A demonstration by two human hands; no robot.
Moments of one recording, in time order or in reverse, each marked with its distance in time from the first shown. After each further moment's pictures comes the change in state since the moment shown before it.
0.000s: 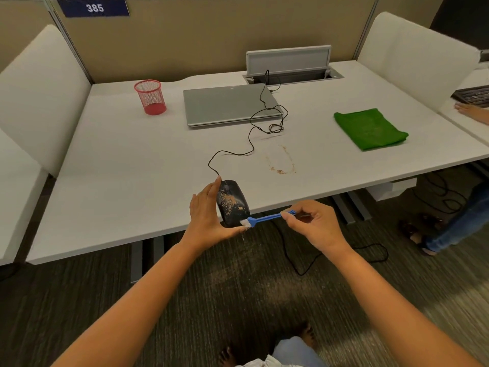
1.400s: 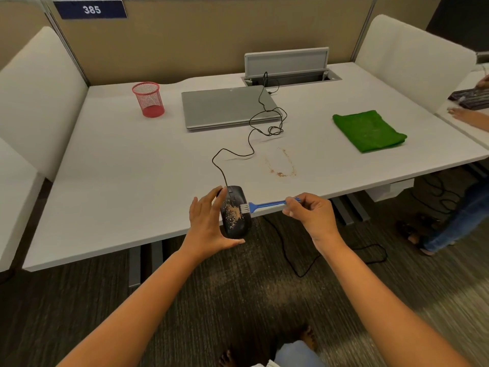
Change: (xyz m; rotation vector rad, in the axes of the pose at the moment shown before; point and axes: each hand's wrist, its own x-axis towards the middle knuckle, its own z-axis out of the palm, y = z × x) left_hand -0.002 -0.016 0.006 0.146 -0.042 0.137; right_hand 0.021 -0.003 0.013 0.314 0.141 0.236
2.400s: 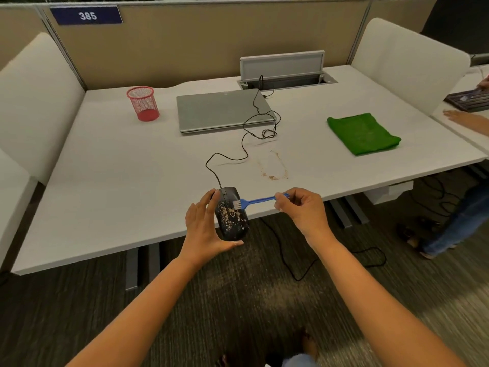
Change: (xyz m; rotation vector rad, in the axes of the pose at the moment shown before) left_hand 0.003 0.023 0.012 -0.055 0.071 -0.069; right_hand 0.014 -0.013 -0.008 -0.081 -0.020 -0.049
